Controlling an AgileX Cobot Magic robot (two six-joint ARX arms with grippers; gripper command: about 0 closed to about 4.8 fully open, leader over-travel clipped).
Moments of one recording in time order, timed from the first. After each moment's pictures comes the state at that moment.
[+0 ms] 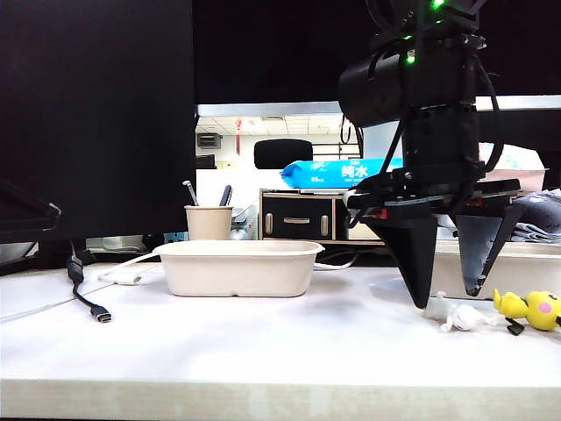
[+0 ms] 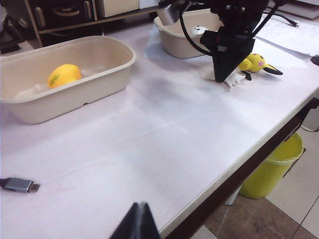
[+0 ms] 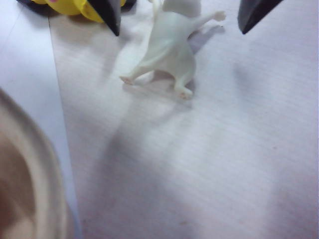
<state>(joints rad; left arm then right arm) -0.86 0.24 0.01 -0.01 -0.07 -0.04 0.55 1.79 1.28 -0.99 0.10 0.16</state>
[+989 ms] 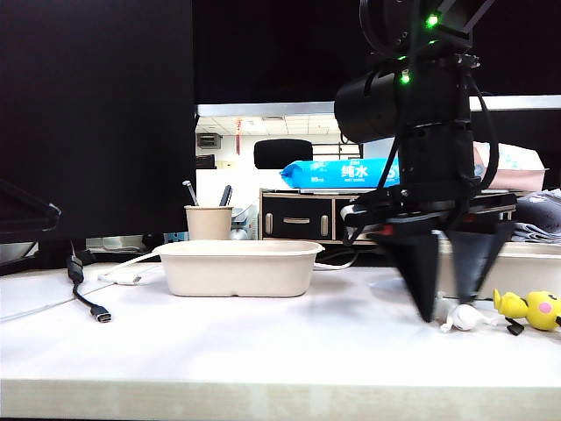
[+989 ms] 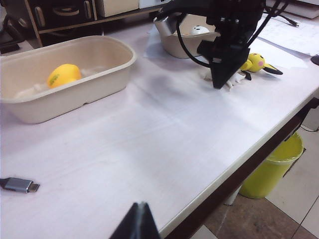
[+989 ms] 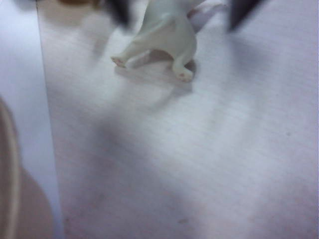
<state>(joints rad) -0.86 0.24 0.01 -0.02 -0.07 -0.04 0.55 1.83 1.27 -0.97 0.10 0.16</state>
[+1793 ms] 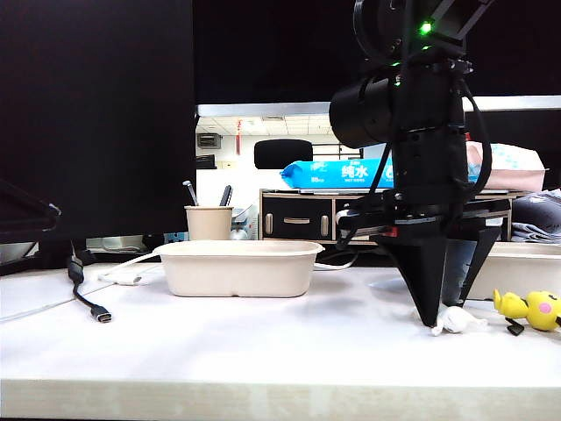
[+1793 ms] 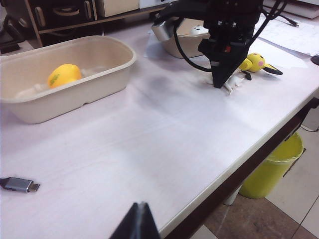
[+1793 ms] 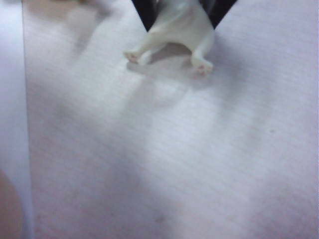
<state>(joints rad) -0.86 0.24 0.01 -0.02 -0.07 -0.04 0.56 1.86 1.28 -0.96 0.08 0.16</state>
